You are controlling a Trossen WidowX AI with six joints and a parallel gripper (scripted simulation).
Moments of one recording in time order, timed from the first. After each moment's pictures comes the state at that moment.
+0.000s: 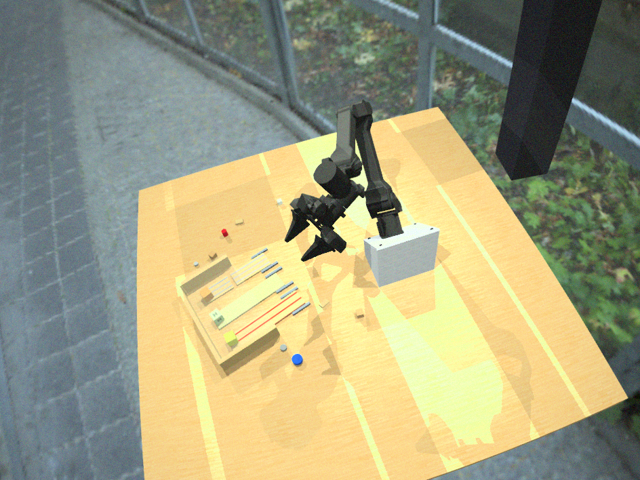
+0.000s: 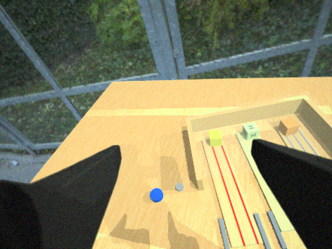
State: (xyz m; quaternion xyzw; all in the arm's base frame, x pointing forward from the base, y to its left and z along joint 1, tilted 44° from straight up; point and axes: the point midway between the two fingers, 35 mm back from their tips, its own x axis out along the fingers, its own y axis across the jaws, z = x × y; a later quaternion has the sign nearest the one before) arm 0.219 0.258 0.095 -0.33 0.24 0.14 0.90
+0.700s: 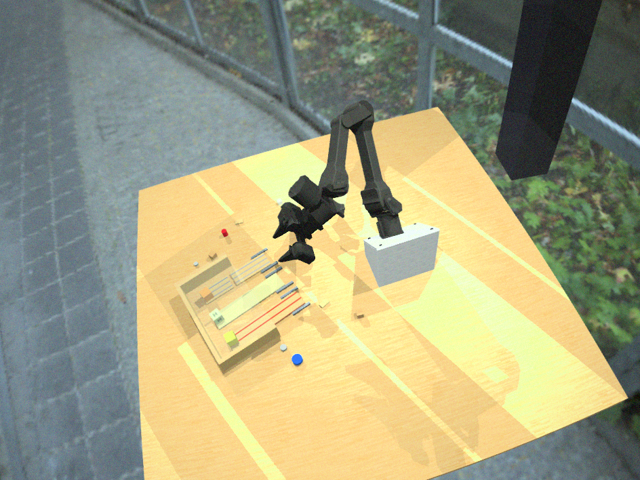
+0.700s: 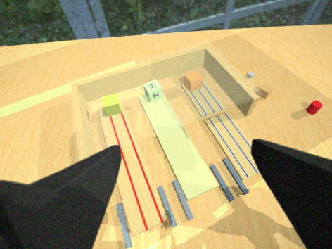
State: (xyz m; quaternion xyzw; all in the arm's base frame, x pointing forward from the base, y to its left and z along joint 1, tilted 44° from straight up) arm 0.290 0.121 0.083 -0.37 0.24 -0.05 0.90
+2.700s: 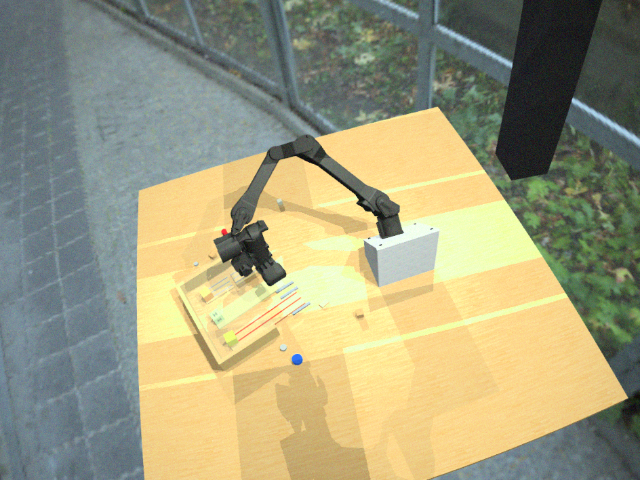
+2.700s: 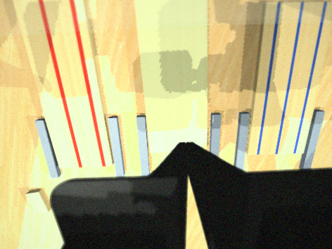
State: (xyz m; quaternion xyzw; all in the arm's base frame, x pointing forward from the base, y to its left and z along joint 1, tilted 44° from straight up) arm 0.390 0.029 0.018 -0.43 0.64 -0.10 0.62
